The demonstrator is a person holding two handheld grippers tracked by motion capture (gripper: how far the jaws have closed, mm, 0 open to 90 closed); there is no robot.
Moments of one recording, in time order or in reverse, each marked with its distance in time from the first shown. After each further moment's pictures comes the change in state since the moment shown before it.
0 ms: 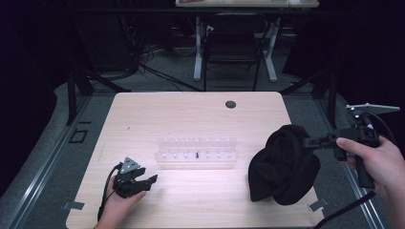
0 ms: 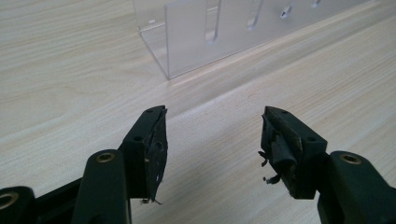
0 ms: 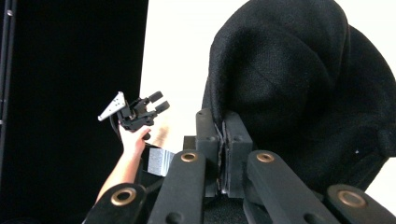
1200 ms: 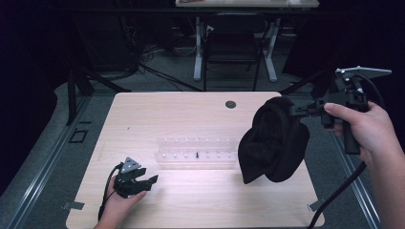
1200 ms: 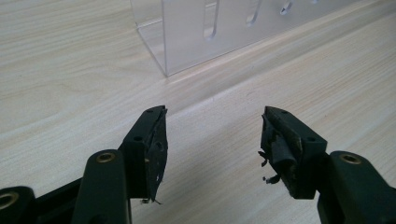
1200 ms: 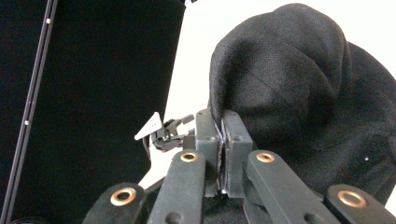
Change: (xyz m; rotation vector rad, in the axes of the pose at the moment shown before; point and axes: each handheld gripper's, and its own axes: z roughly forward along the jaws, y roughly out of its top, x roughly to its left) left arm 0.001 0.000 0.002 0.019 -0.009 -0.004; right arm 0.068 0.043 0.004 -0.043 0.055 -0.073
